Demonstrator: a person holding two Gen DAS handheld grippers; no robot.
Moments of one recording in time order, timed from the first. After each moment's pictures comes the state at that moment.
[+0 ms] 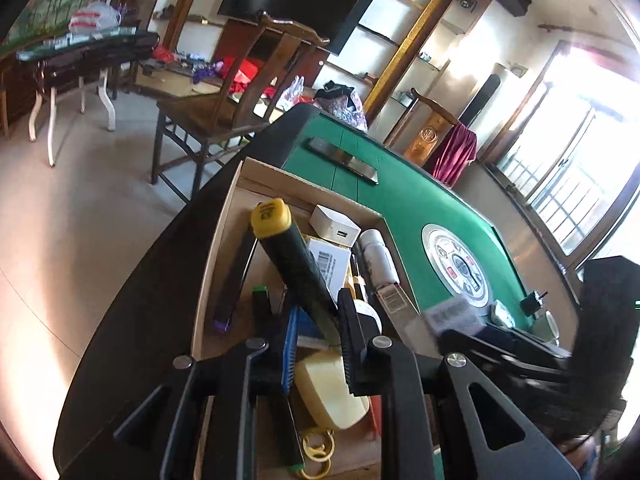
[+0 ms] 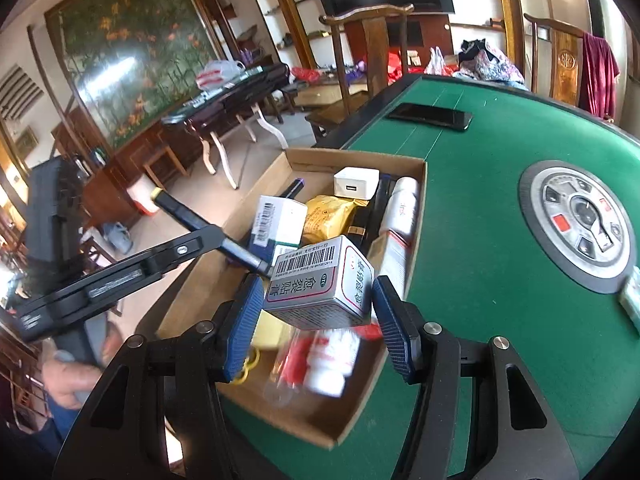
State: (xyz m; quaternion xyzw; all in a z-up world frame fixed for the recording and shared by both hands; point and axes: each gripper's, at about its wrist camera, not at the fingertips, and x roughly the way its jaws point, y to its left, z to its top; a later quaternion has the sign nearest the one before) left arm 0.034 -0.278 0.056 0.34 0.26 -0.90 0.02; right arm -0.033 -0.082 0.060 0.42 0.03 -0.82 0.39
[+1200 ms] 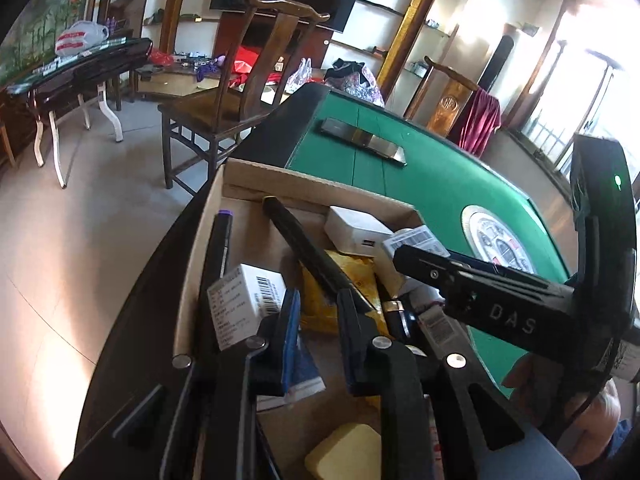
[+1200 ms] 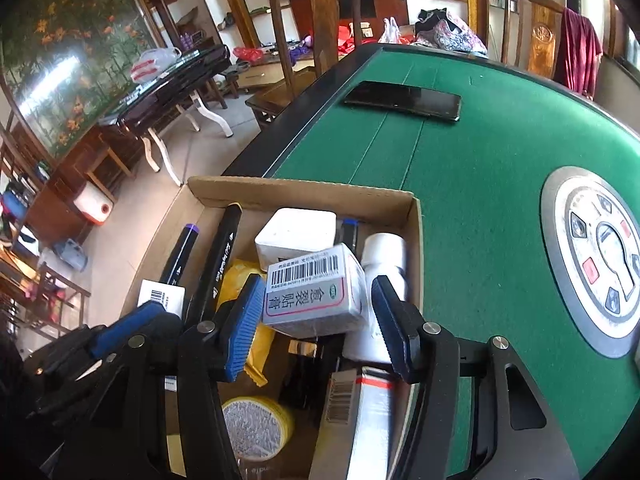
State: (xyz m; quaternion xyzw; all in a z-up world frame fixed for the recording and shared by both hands) left arm -0.019 -0.271 0.036 0.38 0.20 -0.90 0.05; right arm -0.135 -0.151 0.032 0.46 0.04 -0.84 0.31
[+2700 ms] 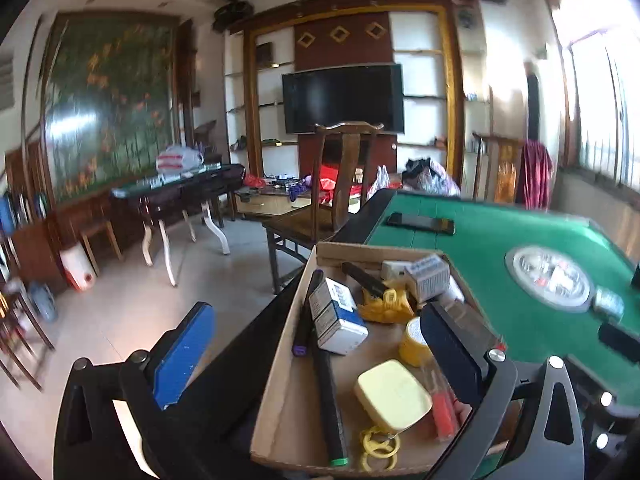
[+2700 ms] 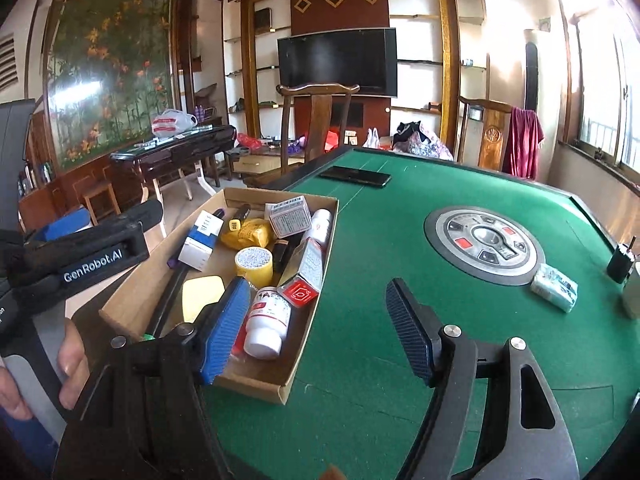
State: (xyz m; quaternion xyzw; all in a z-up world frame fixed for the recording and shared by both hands) left arm 0.104 -0.179 0.082 0.21 0.02 -0.94 0.25; right arm 0.067 -0.015 0.062 0.24 0.06 -0.93 0.28
